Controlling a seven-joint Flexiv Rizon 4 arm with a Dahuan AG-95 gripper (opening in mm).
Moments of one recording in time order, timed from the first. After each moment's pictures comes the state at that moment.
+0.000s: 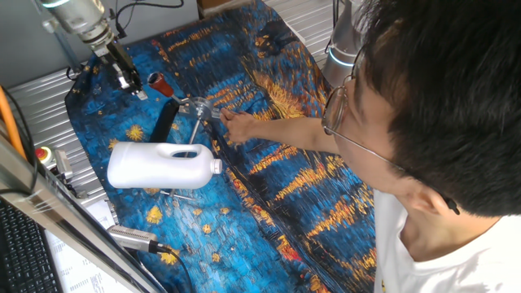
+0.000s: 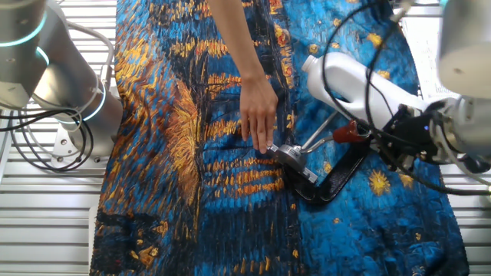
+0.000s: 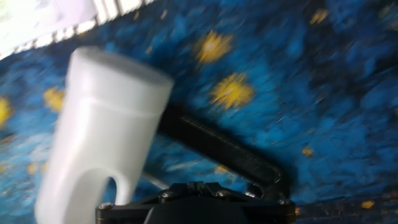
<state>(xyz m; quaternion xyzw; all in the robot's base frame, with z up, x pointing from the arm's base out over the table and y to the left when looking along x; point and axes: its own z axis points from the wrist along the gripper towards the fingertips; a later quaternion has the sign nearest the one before) 0.612 -0.114 0.178 -0.11 -0.98 -0.11 0.12</state>
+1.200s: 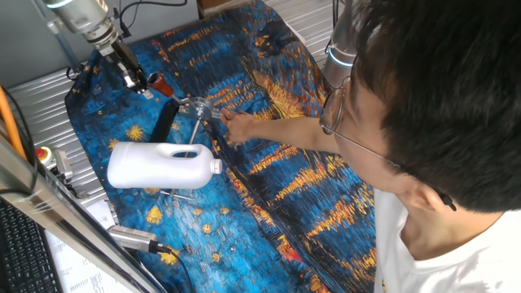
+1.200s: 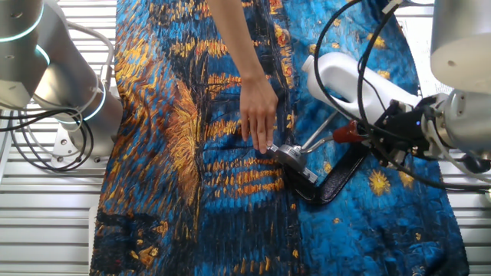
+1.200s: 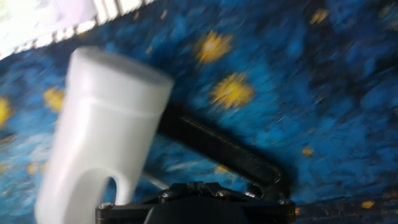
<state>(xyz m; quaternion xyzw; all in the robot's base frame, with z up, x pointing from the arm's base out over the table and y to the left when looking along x) 0.593 -0.106 0.184 -0.10 -0.98 -0.11 0.12</state>
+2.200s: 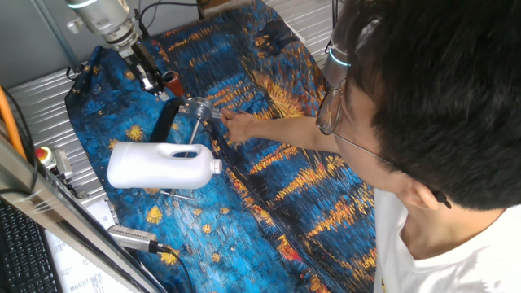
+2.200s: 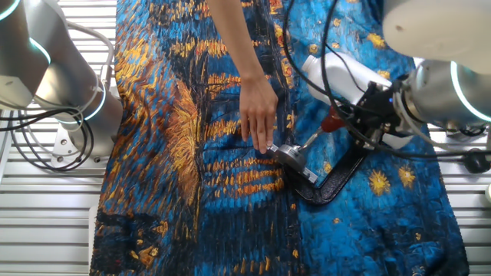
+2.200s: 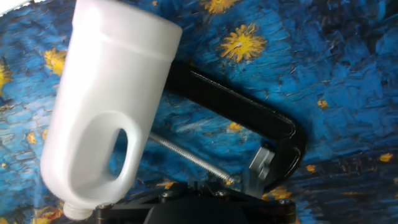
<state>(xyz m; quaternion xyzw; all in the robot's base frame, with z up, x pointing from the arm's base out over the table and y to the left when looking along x) 0.561 -0.075 0.189 -0.11 -0.98 -0.10 0.12</state>
